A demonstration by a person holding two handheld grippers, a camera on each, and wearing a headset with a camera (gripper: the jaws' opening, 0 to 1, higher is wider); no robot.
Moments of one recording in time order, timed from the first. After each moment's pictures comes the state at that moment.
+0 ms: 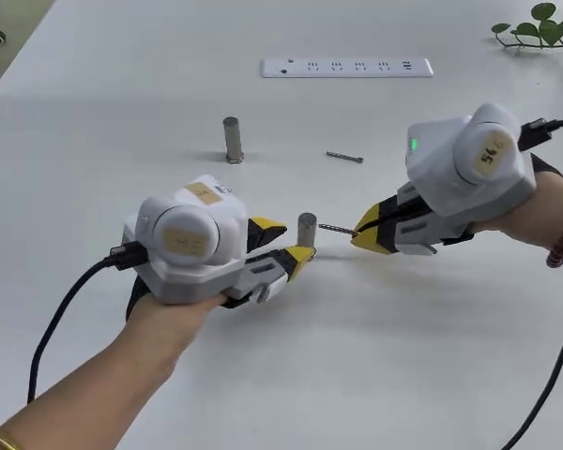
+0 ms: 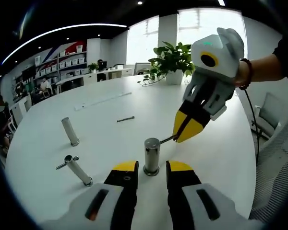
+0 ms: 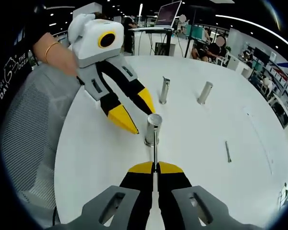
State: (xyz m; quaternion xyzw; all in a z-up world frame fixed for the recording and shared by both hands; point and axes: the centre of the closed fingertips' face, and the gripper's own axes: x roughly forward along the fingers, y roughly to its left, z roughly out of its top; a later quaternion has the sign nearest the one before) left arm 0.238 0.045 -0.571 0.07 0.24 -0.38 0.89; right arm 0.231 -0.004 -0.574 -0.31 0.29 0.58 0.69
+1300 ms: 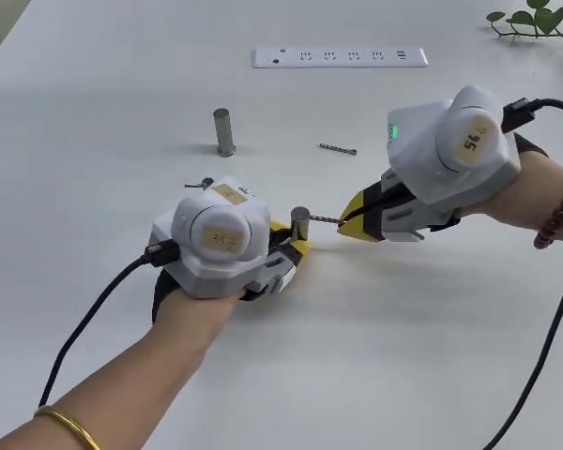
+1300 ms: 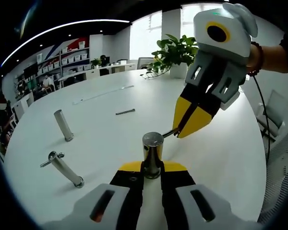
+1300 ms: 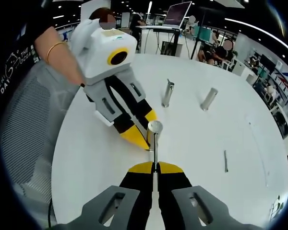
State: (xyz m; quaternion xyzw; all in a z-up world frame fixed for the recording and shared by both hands) left arm 0.247 0.035 -0.593 0.08 0.26 -0.36 0.89; right arm 0.235 0.005 -0.570 -0.35 0.28 0.59 0.67
